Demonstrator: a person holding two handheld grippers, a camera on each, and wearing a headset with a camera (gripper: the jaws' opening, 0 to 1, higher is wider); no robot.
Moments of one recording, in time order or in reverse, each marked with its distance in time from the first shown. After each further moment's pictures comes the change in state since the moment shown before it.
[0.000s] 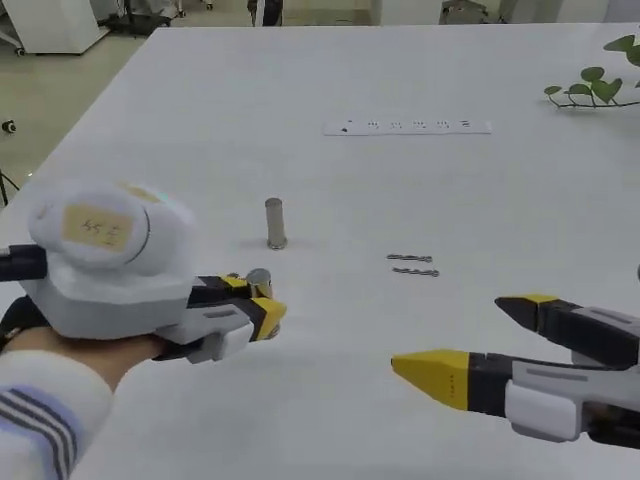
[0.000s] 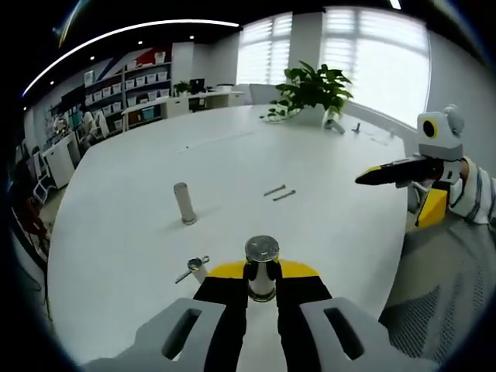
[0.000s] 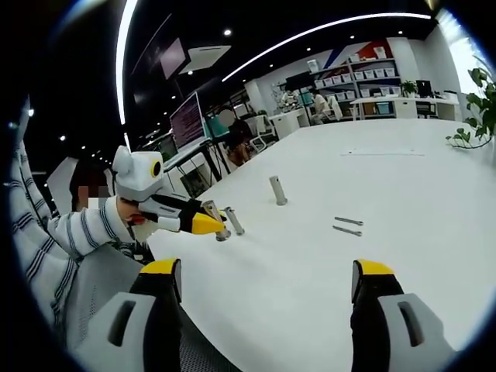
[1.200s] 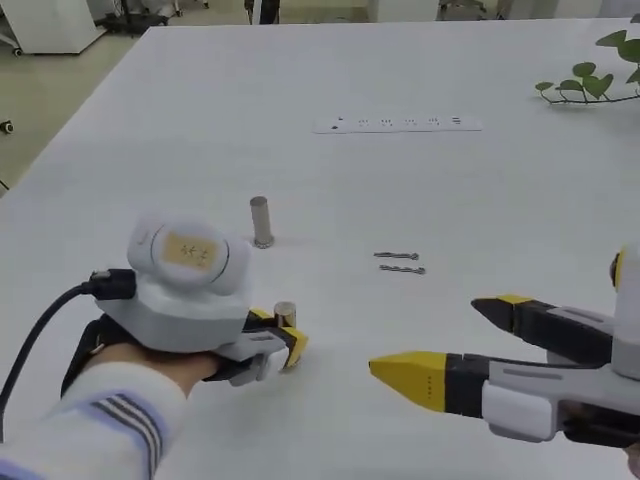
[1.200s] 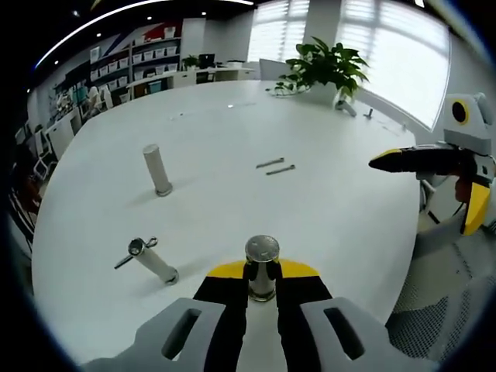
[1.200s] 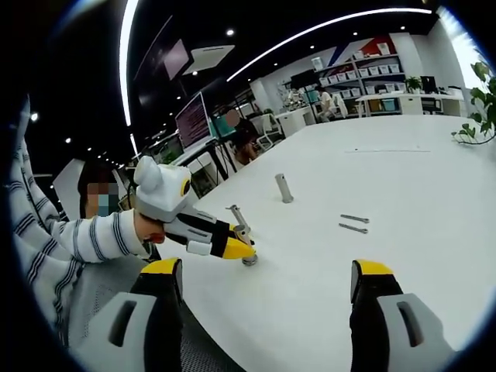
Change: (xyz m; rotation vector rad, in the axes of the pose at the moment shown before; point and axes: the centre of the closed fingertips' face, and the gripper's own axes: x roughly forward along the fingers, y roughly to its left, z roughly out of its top) left arm 0.039 -0.018 -0.025 -0.089 0.112 0.028; right arm 0.000 0.003 -0.002 0.004 0.006 0.041
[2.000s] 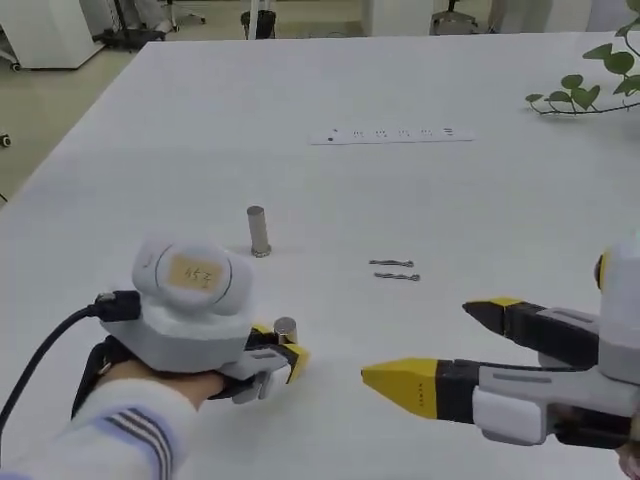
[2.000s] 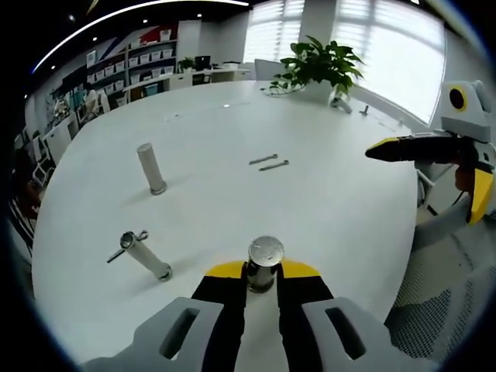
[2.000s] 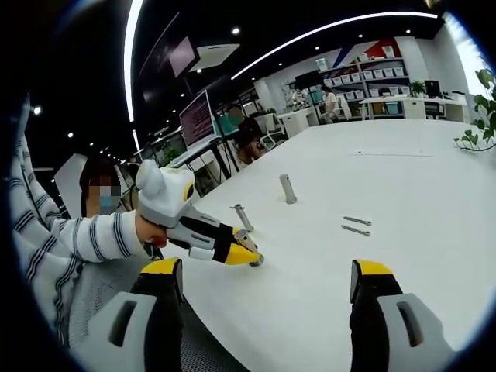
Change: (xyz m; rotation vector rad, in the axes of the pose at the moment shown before) left arm 0.000 -0.005 -0.007 0.056 0.001 -0.012; right arm -0.003 0.007 0.000 -0.027 0.003 0.006
